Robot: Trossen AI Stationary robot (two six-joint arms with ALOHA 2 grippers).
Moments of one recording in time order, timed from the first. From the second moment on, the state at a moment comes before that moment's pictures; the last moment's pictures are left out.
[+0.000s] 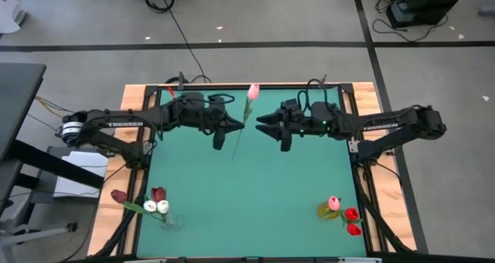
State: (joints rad) left arm 0.20 1.27 0.96 0.05 0.21 -0.28; right arm -0.06 1.26 0.87 0.41 0.00 0.50
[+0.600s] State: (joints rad) left arm 0.16 1.37 0.96 0.26 0.30 -0.19; right arm -0.06 1.32 0.87 0.43 0.04 0.47
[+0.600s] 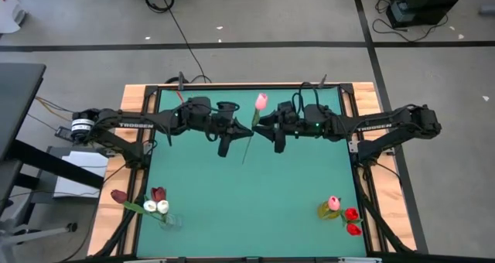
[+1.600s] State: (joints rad) left arm 0.16 1.30 0.96 0.28 0.19 -0.22; right arm 0.13 0.86 0.87 -0.29 0.11 0.33
